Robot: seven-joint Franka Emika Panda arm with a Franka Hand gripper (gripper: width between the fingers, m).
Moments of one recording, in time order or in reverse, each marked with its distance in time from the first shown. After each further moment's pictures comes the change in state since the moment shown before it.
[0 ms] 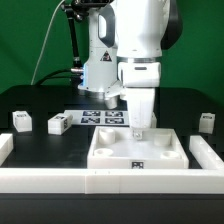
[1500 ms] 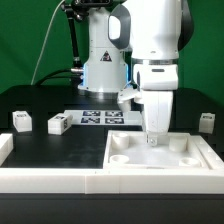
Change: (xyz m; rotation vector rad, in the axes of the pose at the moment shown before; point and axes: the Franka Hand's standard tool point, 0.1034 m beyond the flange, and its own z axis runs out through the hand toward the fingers) arm 0.023 0.020 0.001 -0.022 0.002 0.045
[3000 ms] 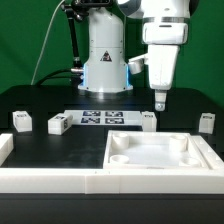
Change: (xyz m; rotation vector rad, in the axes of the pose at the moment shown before) arm 0.019 -0.019 -0.069 -0.059 -0.012 0.160
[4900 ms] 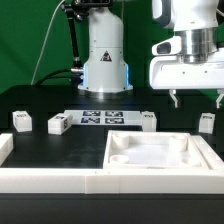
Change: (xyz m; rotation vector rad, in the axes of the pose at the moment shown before) arm 0.084 -0.077 0.015 0.150 0.036 1.934
